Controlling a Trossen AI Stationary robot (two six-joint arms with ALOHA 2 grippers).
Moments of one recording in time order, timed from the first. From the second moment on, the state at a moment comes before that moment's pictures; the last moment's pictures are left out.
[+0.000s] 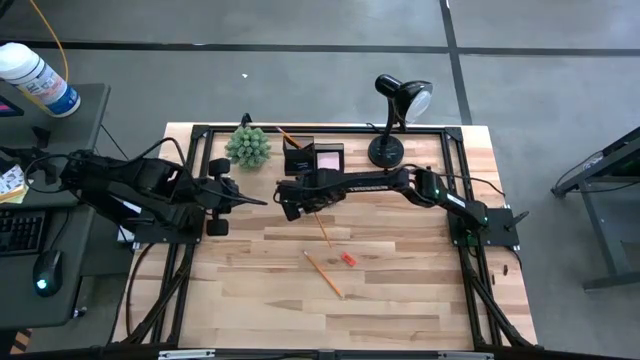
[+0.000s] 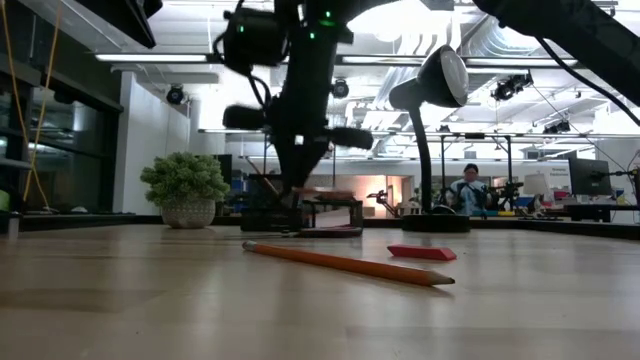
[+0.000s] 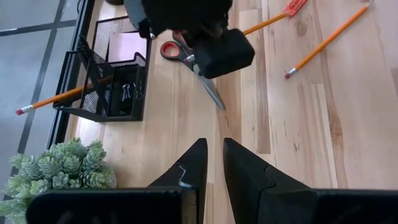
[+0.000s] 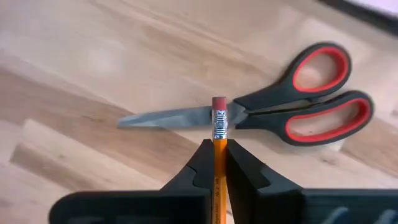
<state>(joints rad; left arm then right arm) -0.12 0.92 1.06 -1.10 -0.36 -0.08 -0.04 2.38 2.15 -1.13 0.19 1.09</state>
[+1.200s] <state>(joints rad) -0.12 0.75 1.06 -1.03 -0.37 -0.03 -0.30 2.35 2.36 -0.44 0.25 0.09</state>
